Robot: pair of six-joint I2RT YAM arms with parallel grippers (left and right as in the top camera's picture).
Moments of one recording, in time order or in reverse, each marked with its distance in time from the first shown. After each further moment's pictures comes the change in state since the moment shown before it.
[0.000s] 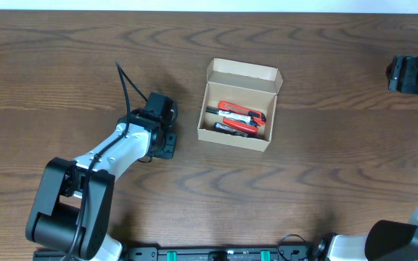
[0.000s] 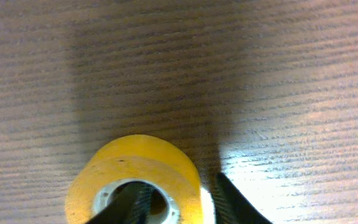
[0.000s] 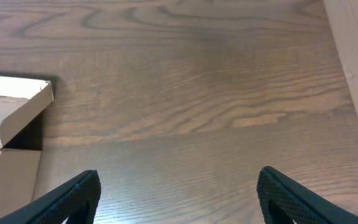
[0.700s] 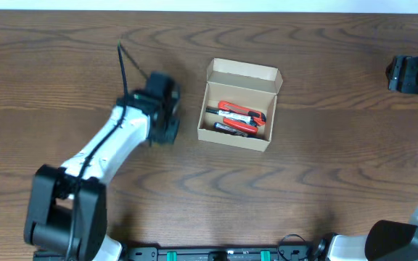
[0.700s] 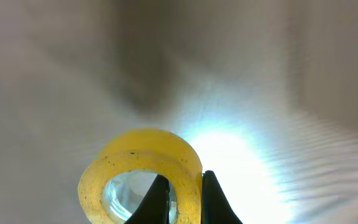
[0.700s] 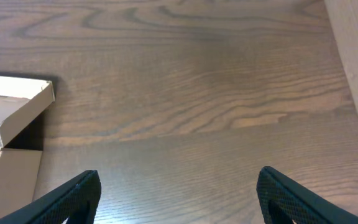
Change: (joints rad) left arm 0.000 -0.034 0.311 -0.259 0.013 0.124; right arm 0.000 0.000 0.000 0.000 -0.003 0.000
